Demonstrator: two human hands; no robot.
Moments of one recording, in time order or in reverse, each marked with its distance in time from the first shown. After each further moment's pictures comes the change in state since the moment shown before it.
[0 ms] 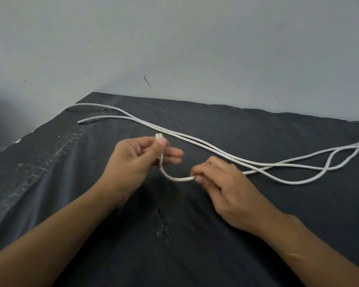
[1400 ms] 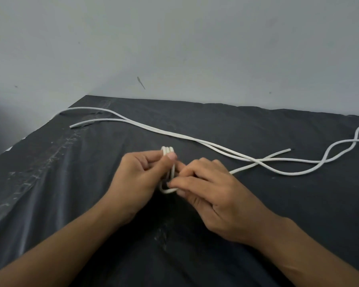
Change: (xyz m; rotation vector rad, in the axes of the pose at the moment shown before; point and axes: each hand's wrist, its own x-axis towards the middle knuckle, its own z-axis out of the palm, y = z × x) left_hand -0.011 -0.015 0.012 0.017 -0.079 -0.009; right_hand 0.001 -0.021 -0.002 -0.059 0.157 -0.312
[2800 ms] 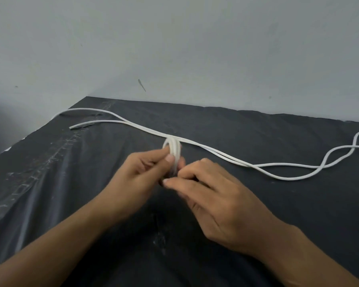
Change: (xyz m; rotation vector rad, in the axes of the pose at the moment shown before) left_hand -0.001 0.014 -0.003 -0.051 -0.172 0.023; right_hand 0.005 -0.012 -0.011 -0.092 0.059 -0.094
